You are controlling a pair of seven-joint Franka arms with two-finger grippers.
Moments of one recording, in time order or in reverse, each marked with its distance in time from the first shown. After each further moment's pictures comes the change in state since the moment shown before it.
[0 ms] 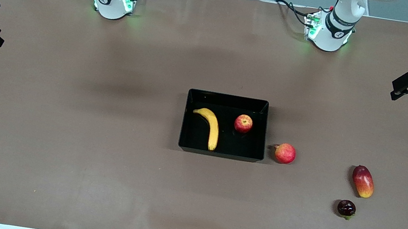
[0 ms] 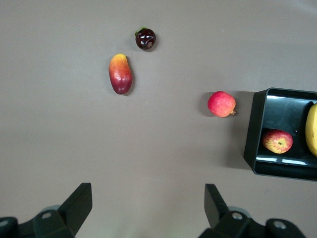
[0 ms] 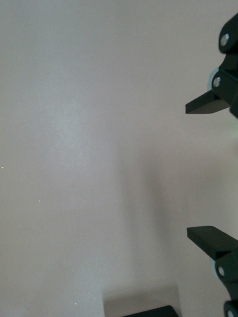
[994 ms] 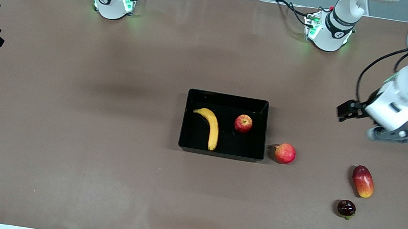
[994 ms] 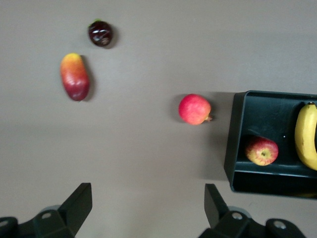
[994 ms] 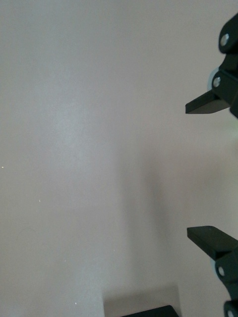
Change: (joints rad) left arm -0.123 0.211 -0.032 -0.002 -0.001 0.144 -0.122; right arm 0.000 0.000 0.001 0.000 0.000 0.001 0.000
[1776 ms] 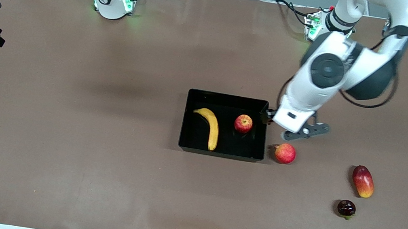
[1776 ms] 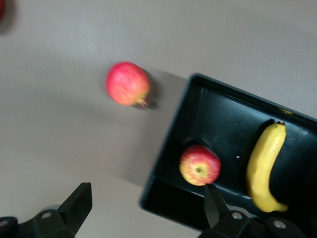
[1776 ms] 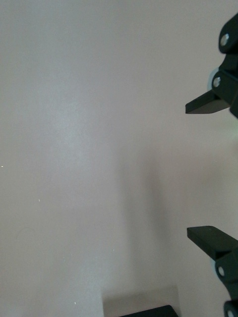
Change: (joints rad) left arm -0.272 0.146 -0.012 -0.150 -0.001 0.274 -0.641; right arm 0.000 0.001 0.003 0.000 0.000 -0.001 0.000
